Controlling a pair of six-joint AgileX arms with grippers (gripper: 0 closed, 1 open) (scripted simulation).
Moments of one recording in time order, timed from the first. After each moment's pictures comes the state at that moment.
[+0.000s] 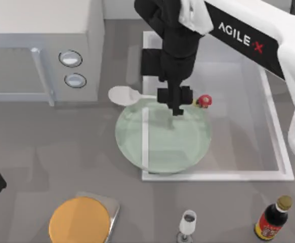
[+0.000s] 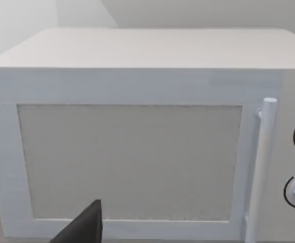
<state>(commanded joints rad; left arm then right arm) 0.00 0.00 0.00 0.00 0.00 0.00 0.58 2.50 2.36 -1.32 0.04 -0.92</state>
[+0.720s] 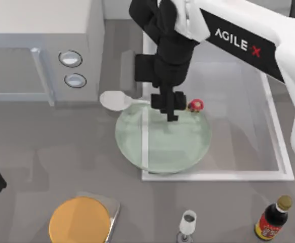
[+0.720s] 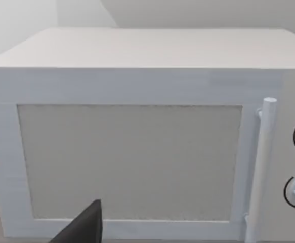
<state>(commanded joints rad) 0.00 0.00 0.00 0.00 0.00 0.00 0.62 2.47 2.26 -1.23 0.01 -0.94</state>
